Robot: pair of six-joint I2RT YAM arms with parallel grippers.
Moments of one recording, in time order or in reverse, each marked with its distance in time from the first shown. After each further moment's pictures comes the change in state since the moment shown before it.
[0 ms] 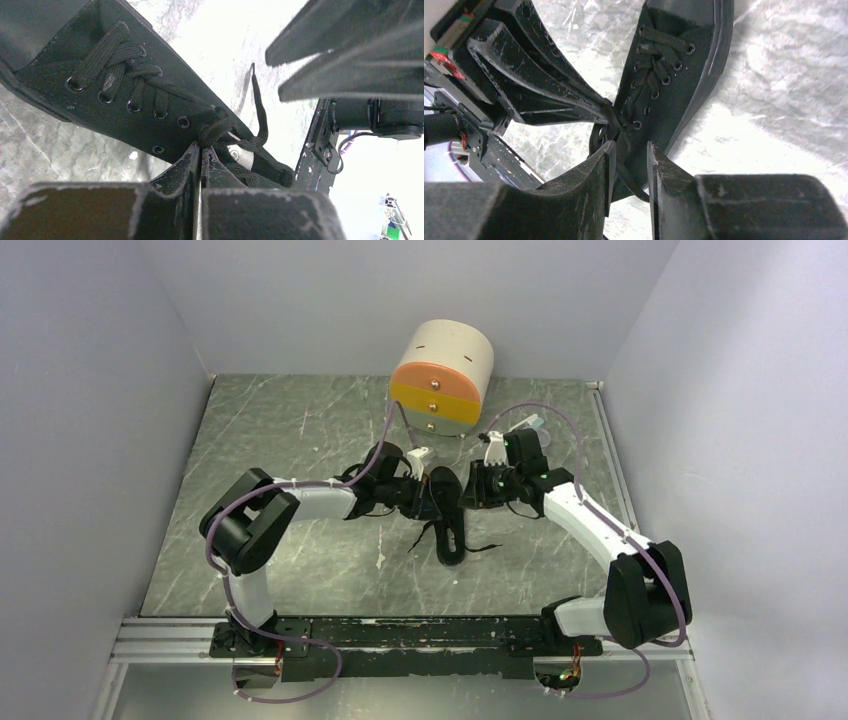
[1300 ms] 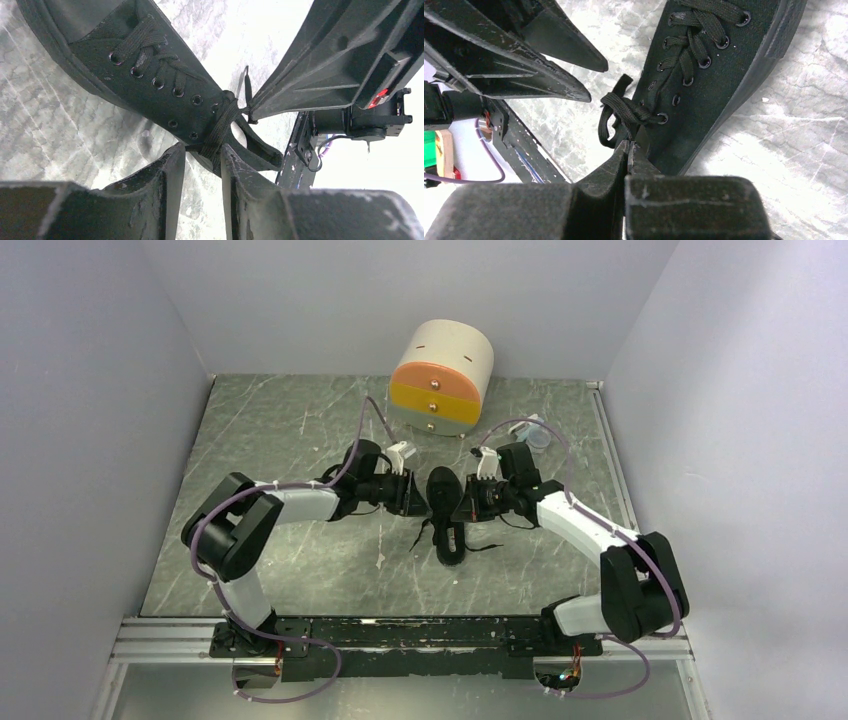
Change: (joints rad) left arm 0.084 -0.084 -0.107 0.077 0.065 -0.077; right arm 0.011 0.042 -0.106 0.136 -0.124 0.049
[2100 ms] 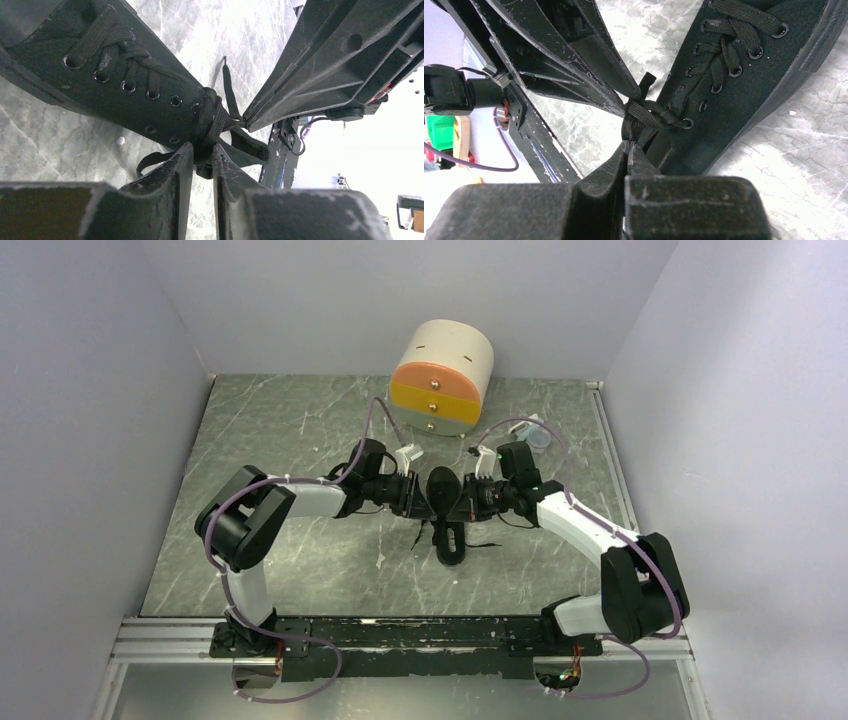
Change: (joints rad) left arm 0.003 0.081 0.044 0.033 0.132 -0.017; right arm 0.003 -0.012 -0.003 0.030 -0.080 -0.003
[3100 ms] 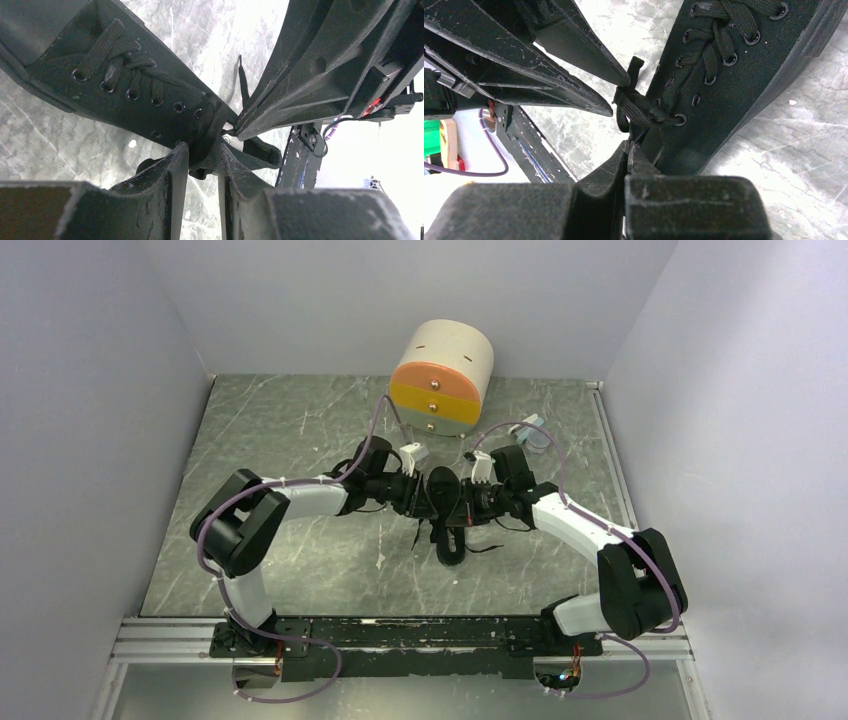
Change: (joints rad) left arm -0.029 -0.041 0.036 -0.118 -0.085 0.113; right arm 0.033 0.021 -0.011 -0.006 0.063 0.012
